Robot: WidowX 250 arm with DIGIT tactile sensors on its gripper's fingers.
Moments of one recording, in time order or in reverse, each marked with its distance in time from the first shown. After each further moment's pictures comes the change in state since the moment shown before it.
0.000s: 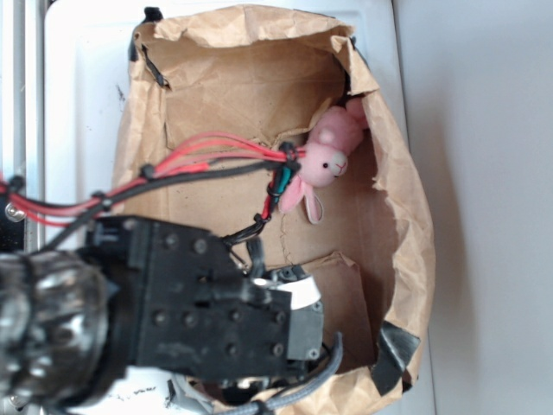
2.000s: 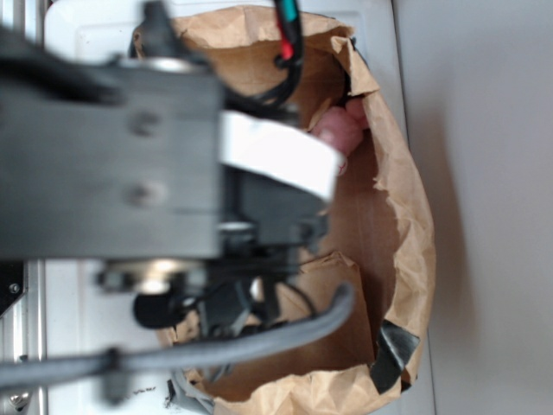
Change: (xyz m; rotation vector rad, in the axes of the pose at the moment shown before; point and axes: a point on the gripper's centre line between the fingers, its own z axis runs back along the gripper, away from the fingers) arm 0.030 0.042 0.133 0.074 -0.133 -0.434
